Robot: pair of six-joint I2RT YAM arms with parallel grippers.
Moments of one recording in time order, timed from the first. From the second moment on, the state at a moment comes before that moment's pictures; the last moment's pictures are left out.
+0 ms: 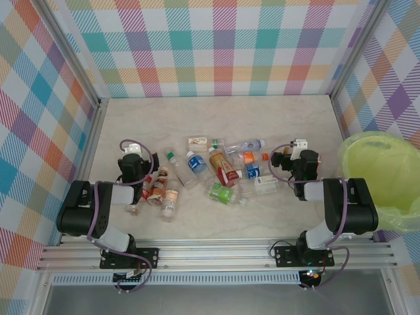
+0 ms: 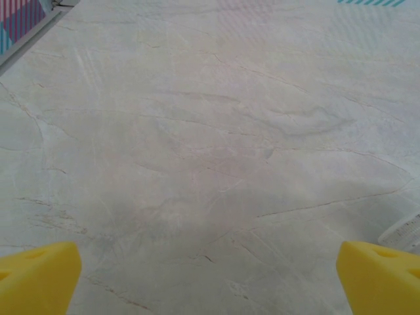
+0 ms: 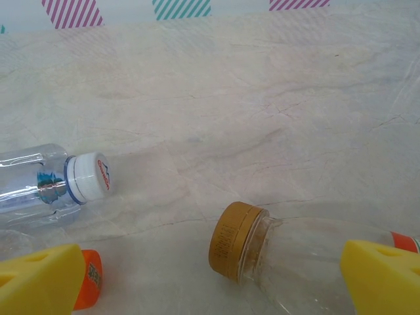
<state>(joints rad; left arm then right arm) -0.08 1.51 0.40 0.67 -0.23 -0.13 0.01 1.53 0.40 0.73 -0.09 0.05</state>
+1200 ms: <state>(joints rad) -0.45 1.51 1.14 -0.76 -0.18 -0.94 0.03 1.15 0.63 0.07 -0.41 0.34</state>
